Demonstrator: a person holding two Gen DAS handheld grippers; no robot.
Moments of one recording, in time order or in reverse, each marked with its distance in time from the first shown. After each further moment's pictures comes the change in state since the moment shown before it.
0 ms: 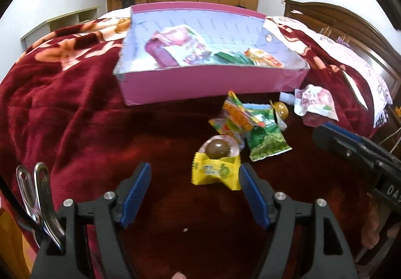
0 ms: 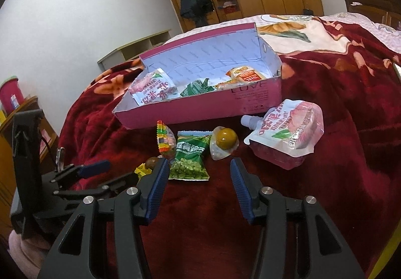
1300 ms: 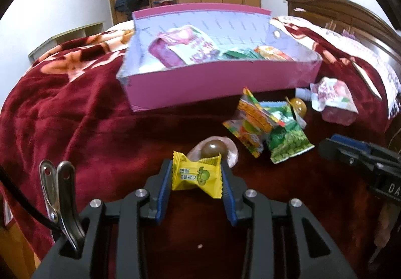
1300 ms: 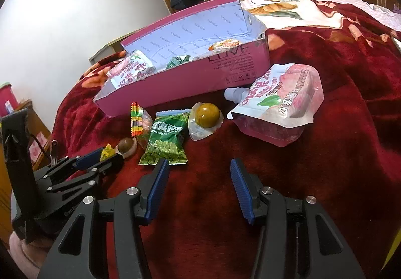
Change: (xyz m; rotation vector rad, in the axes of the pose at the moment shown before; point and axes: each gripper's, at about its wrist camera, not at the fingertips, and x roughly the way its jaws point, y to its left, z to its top) left arm 0.012 0.004 -0.005 0.040 -0.066 0.096; right arm 0.025 -0.022 -0.016 0.063 0.058 -0.008
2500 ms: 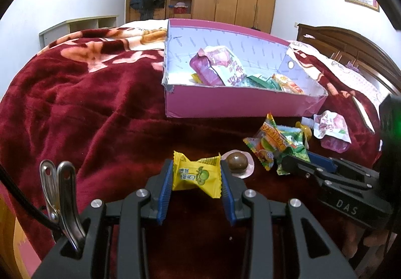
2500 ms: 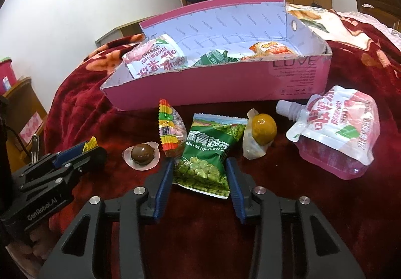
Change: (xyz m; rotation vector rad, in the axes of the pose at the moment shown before) left arm -0.021 0.041 0.000 -0.147 -0.055 -0.052; right arm 0.034 0.046 0.009 -0.121 0.027 -0.020
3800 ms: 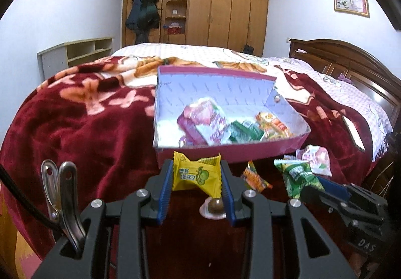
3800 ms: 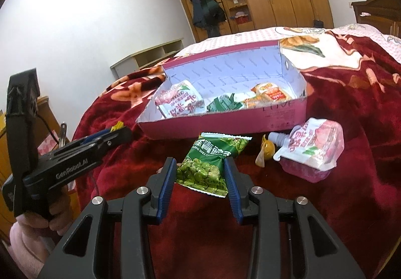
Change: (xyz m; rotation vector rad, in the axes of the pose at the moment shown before) left arm -0.030 -0.016 0.050 0.034 -0.123 -0.018; right arm -0.068 0.005 0.008 0.011 -0.152 0.072
